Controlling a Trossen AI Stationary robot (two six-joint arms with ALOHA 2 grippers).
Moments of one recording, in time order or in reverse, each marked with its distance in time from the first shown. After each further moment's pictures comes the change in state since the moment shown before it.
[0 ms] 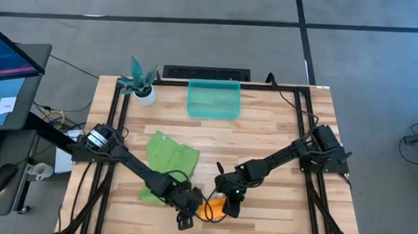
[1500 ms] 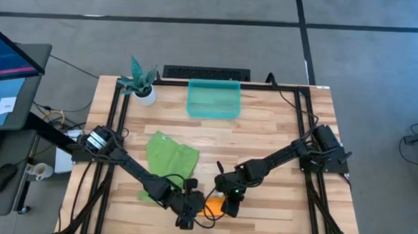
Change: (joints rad) left arm -0.036 0.016 0.005 0.090 -0.265 0.251; right arm -0.002 0.002 0.003 -0.011 0.007 0.043
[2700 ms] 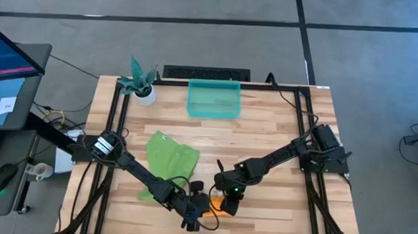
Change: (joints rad) left arm 0.013 0.106 0.007 0.133 -0.030 0.029; right arm -0.018 0.000 -0.001 -0.008 -0.005 0.013
